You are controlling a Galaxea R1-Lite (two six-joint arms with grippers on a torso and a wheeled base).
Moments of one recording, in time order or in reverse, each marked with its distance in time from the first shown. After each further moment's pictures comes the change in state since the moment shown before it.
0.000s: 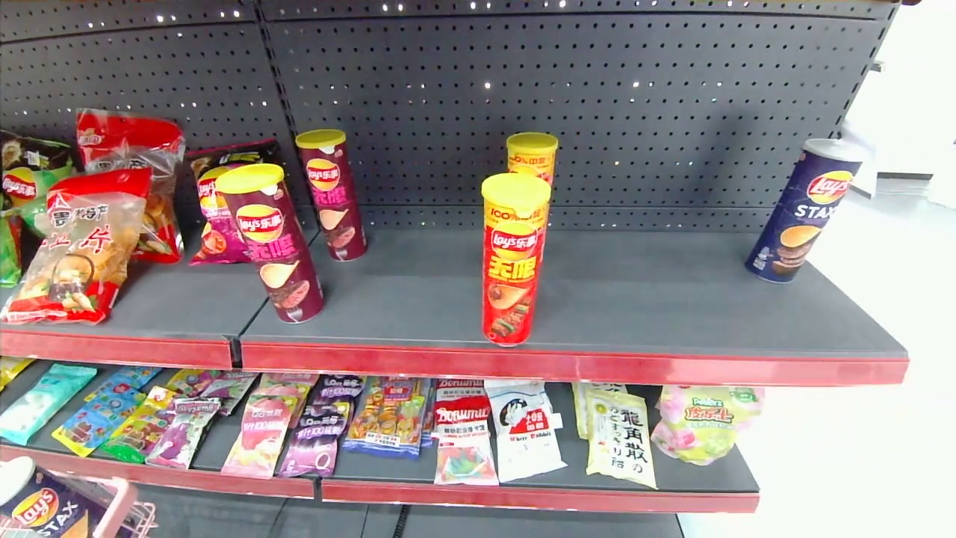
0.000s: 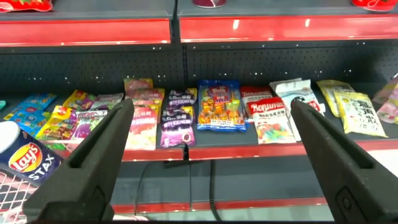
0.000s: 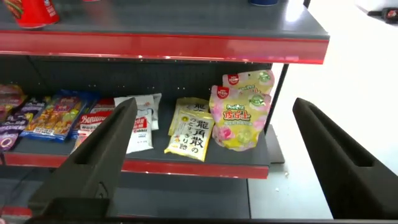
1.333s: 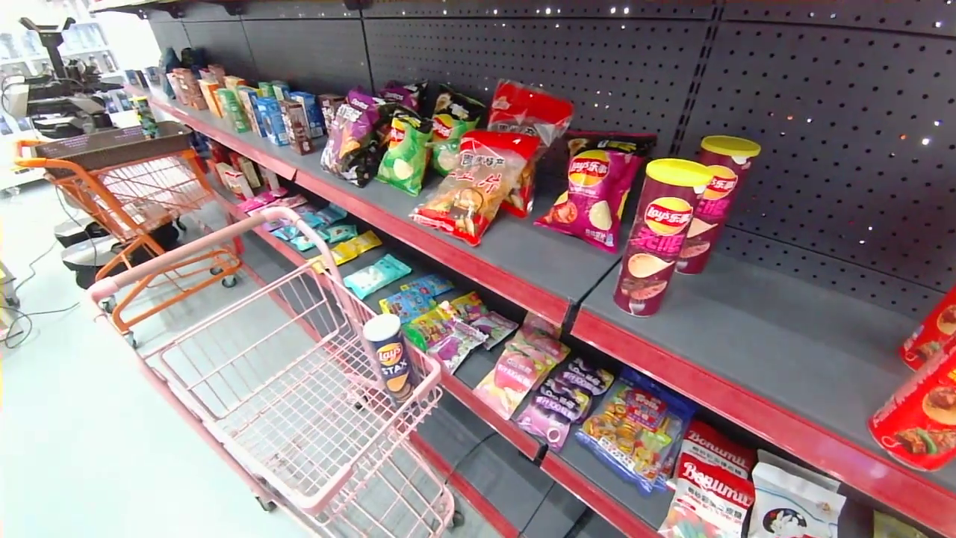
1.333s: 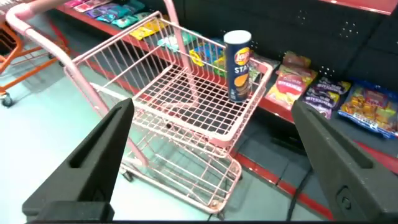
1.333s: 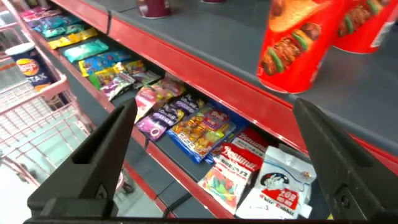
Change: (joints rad) left arm 0.000 0.000 0.000 0.000 0.000 0.001; right arm 0.001 0.000 0.000 -0.001 0.006 0.000
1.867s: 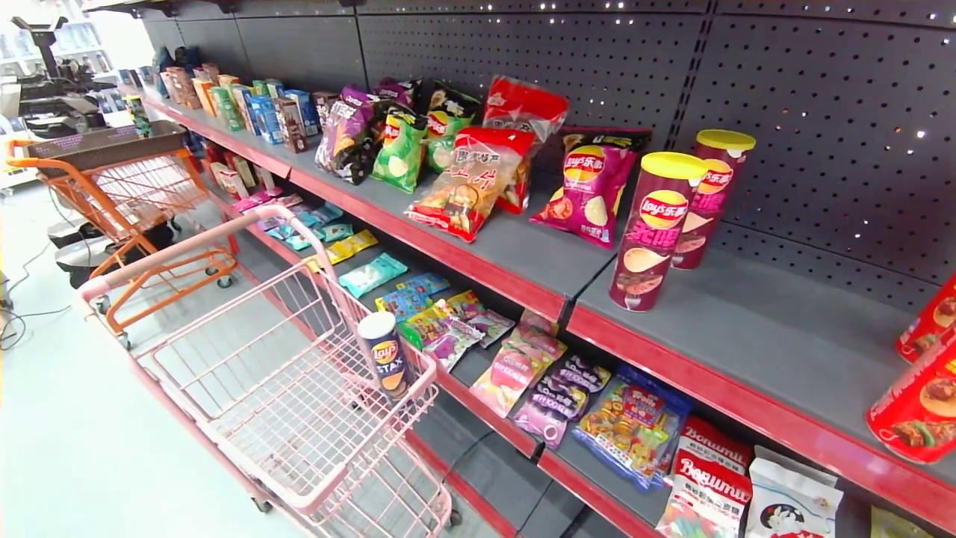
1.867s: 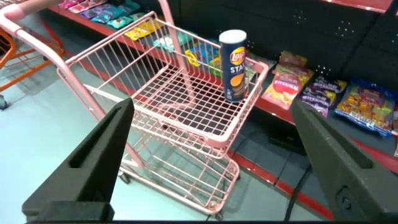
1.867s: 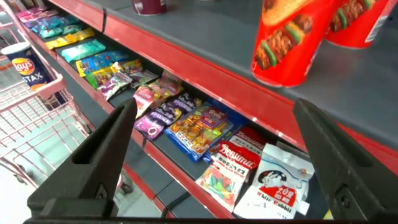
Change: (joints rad) left arm -0.001 0.000 0.000 0.000 -0.002 0.001; right arm 0.000 0.000 0.000 0.000 0.002 0.001
